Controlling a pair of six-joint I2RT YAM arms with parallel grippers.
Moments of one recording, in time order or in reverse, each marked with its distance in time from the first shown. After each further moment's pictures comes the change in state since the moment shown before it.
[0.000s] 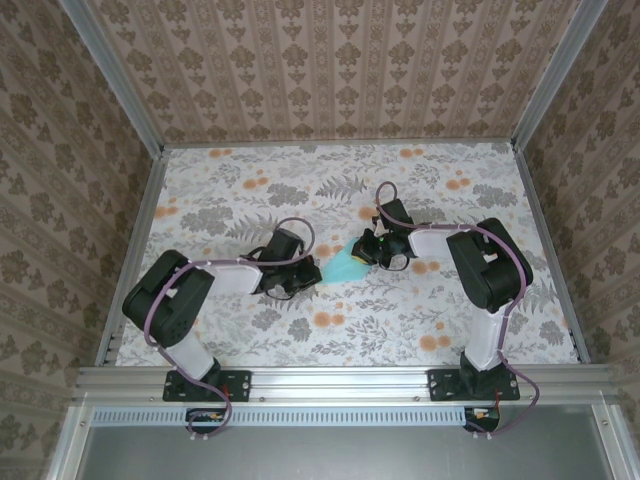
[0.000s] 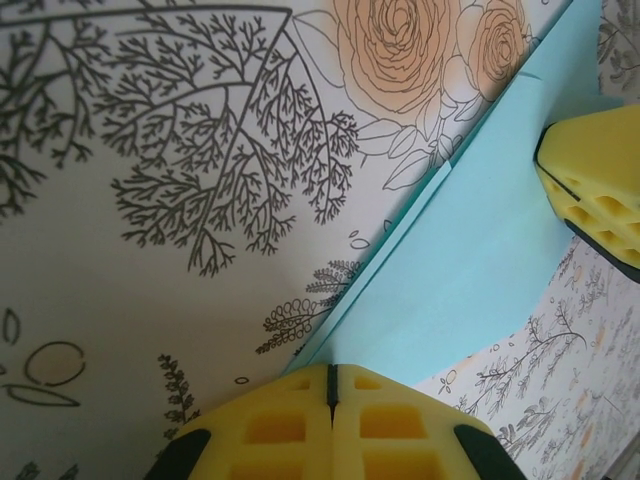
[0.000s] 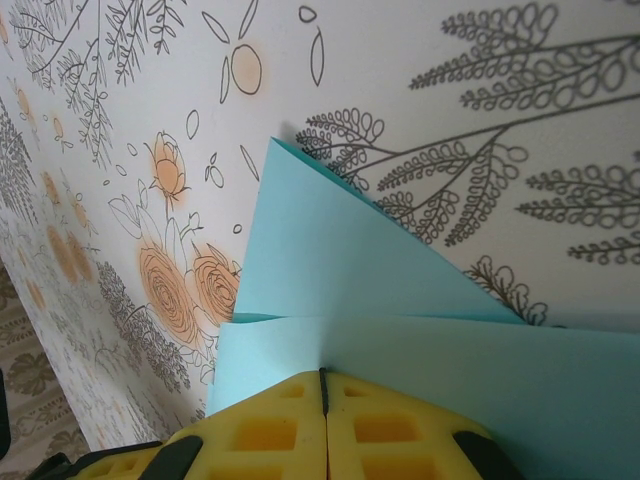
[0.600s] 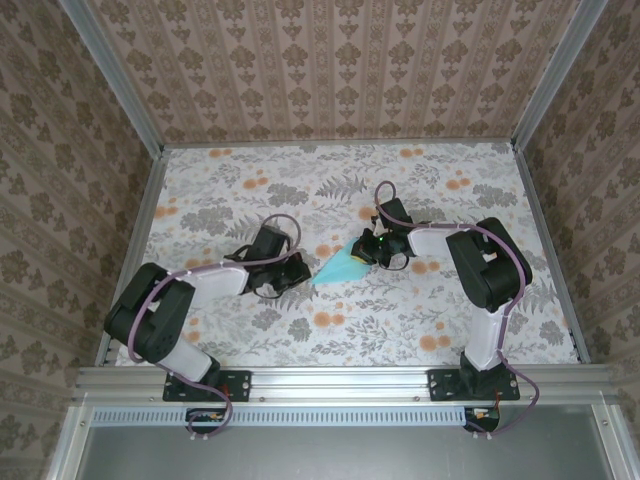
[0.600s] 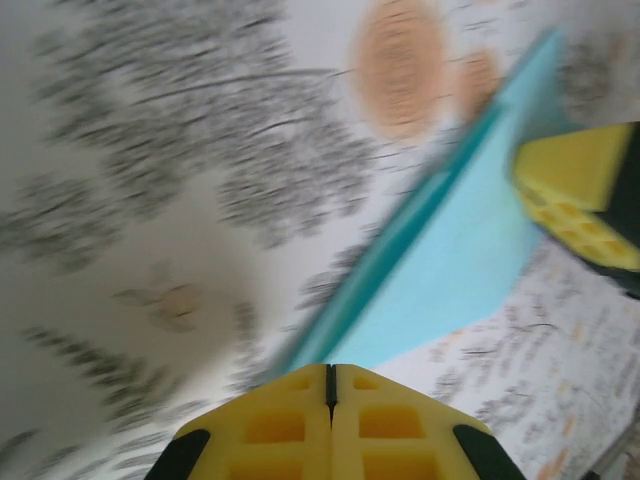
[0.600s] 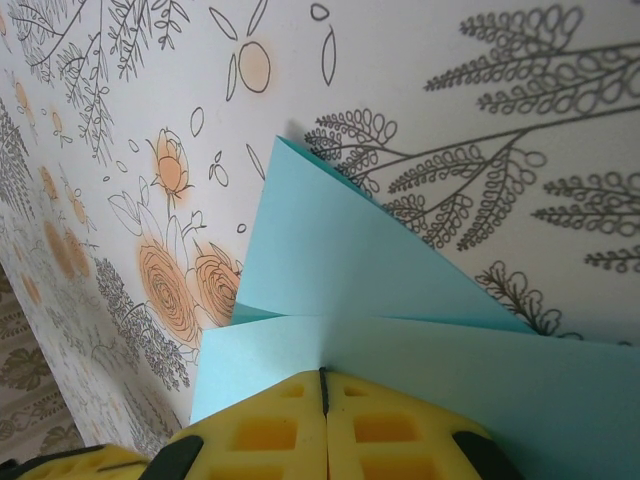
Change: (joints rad) left arm 0.057 -0.121 0.002 -0.100 0.027 0.043; right arm 0.000 0.004 0.014 -0.019 -0.003 -0.017
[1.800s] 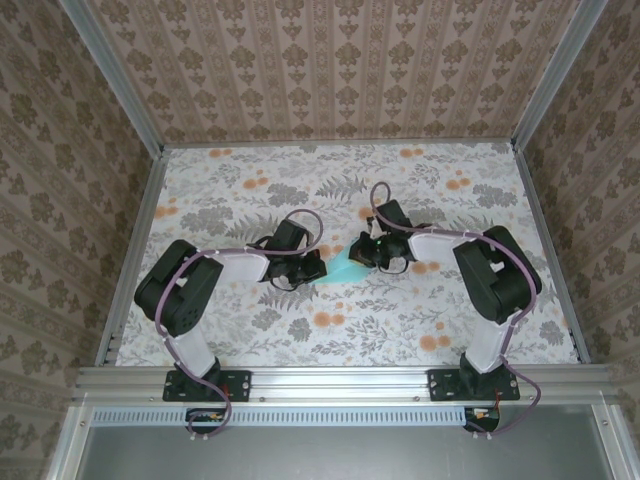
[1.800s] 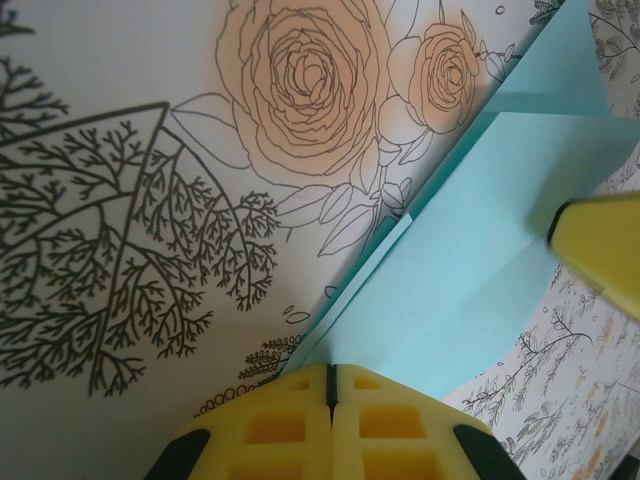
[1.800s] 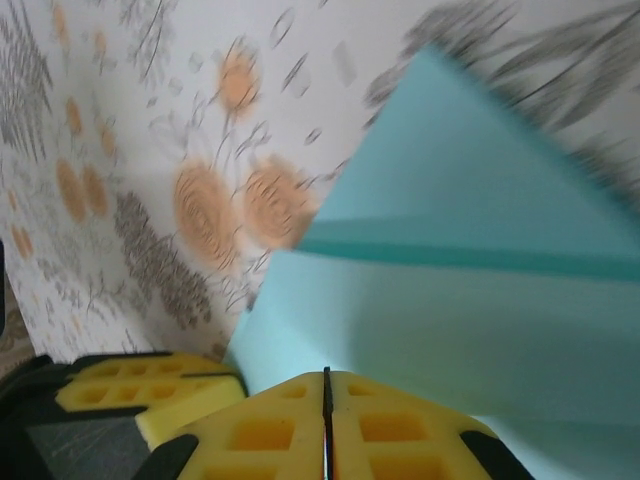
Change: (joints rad) left arm -0.045 0.212 0.136 0.010 0.022 0.075; right arm 0.070 -0.098 -0.031 -0.029 0.014 -0.056
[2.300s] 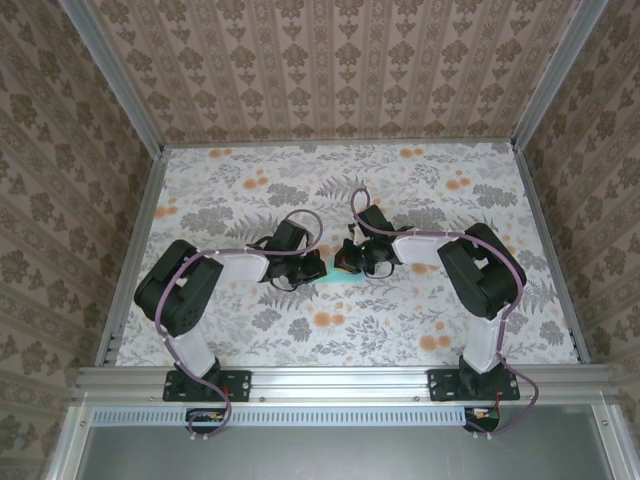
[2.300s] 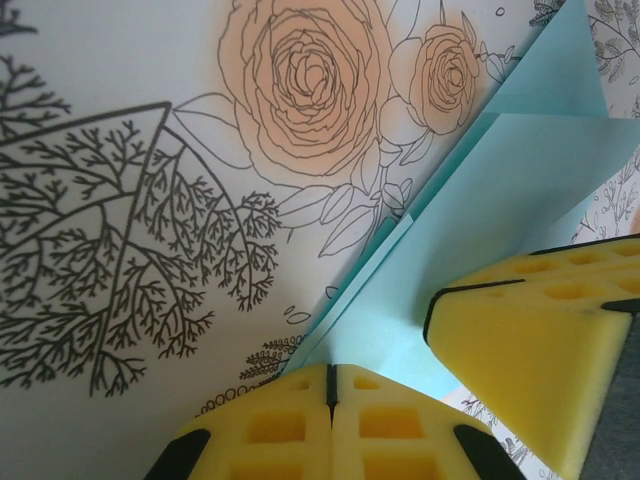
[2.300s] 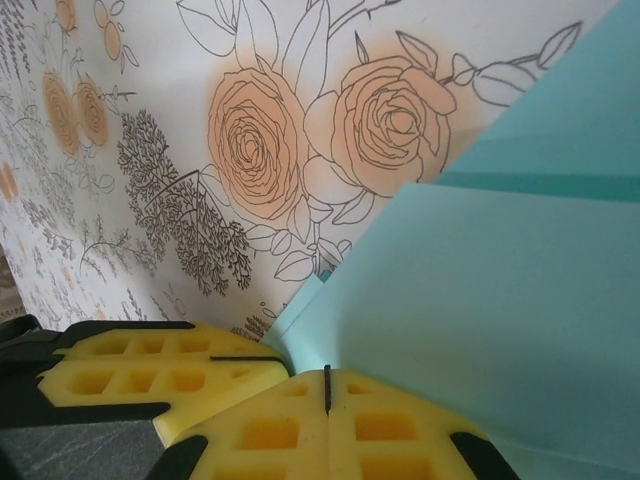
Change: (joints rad) left arm 0.000 0.000 -0.007 0.011 0.001 -0.008; right arm 0.084 0.076 0.059 0.003 -0.020 0.011
